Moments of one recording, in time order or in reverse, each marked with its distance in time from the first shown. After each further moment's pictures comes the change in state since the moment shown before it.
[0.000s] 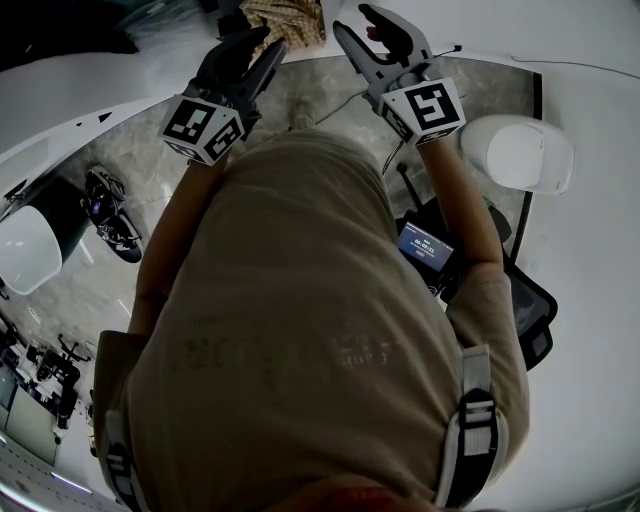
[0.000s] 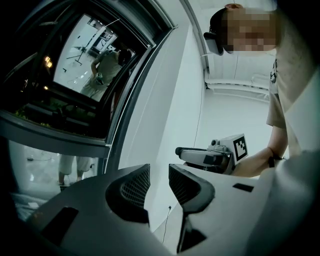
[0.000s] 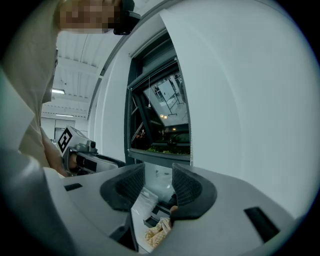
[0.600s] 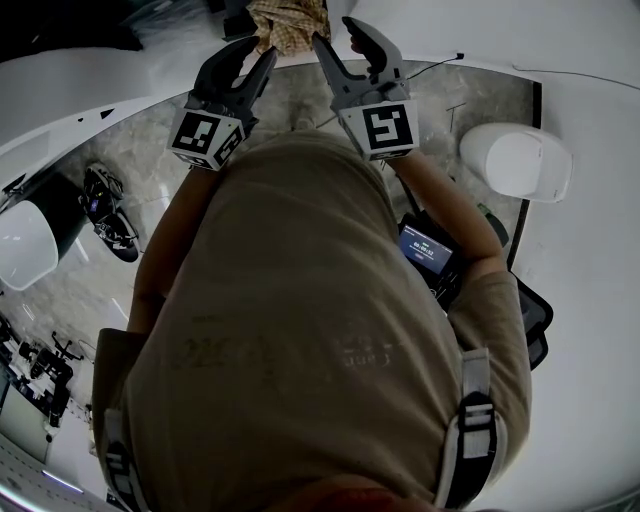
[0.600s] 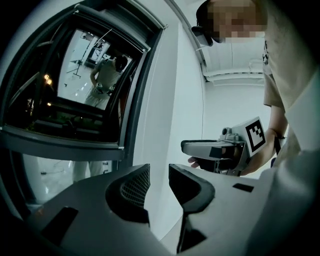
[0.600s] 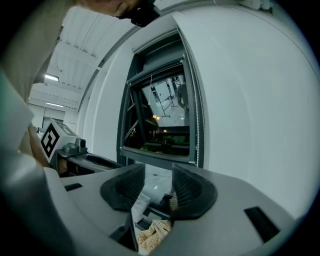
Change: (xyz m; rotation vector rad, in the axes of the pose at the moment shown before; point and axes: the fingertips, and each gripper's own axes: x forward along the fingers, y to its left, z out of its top) left arm -0.026 0.015 -0.016 0.105 0.005 0.111; right arm 0.016 0.039 0.003 -0.060 -0.014 -0.135
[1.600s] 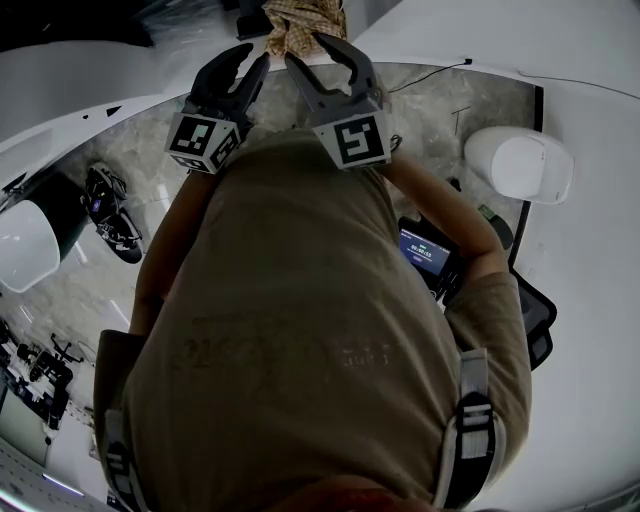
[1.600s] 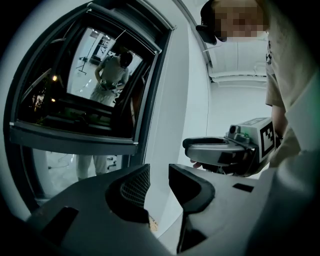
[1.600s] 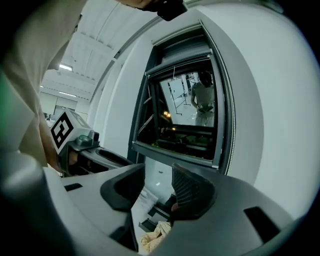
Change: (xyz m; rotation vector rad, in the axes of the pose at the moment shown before) left arm -0.050 0.061 -0.018 -0.037 0.023 0.021; right arm 0.052 0.095 -0.003 -0.138 0.020 0.088
